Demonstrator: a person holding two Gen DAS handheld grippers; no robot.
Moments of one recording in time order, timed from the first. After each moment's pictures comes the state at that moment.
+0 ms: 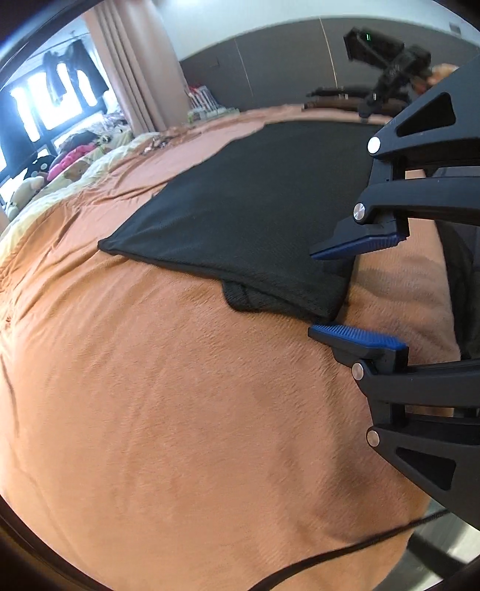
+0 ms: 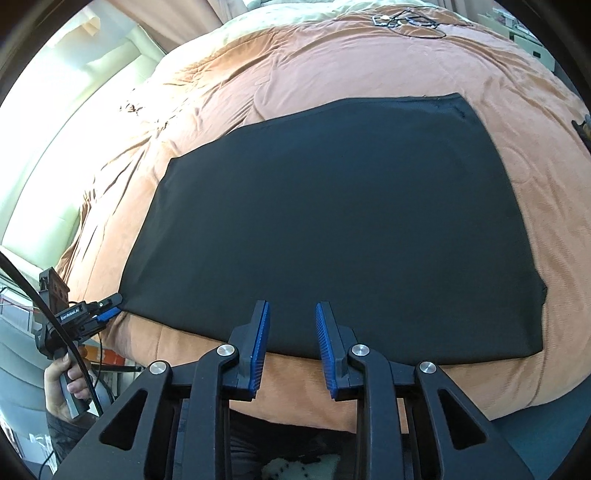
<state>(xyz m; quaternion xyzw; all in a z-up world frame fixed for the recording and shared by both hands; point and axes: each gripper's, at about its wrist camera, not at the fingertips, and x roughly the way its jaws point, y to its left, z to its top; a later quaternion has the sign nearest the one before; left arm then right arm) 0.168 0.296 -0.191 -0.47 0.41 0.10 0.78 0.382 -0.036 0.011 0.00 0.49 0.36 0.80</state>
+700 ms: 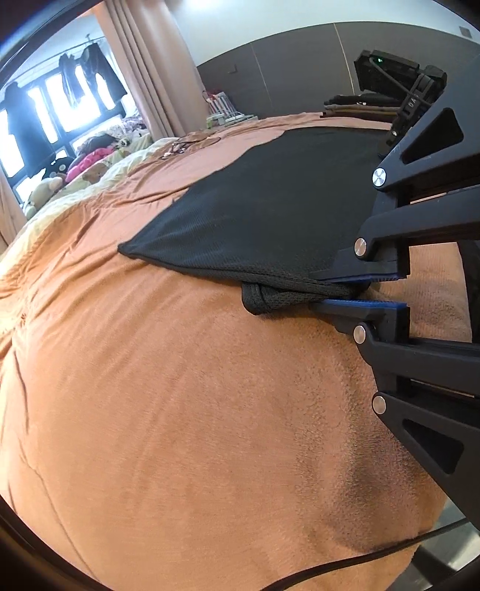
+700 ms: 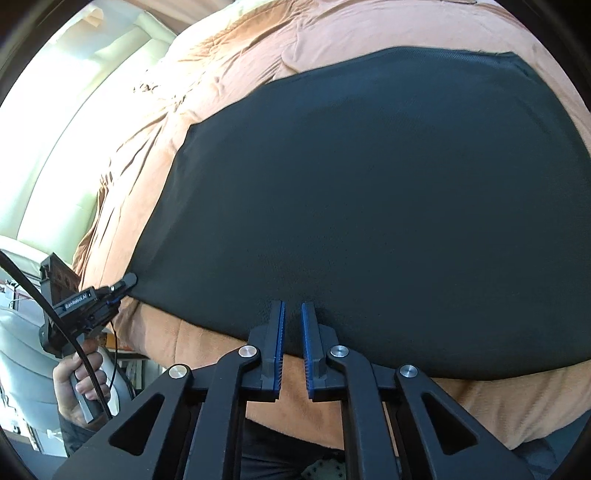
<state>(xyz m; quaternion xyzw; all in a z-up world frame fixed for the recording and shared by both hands) 0.171 0.297 -0.181 -0.47 0.37 0.12 0.79 0.392 0.015 -0.040 0.02 0.53 0.40 0.75</state>
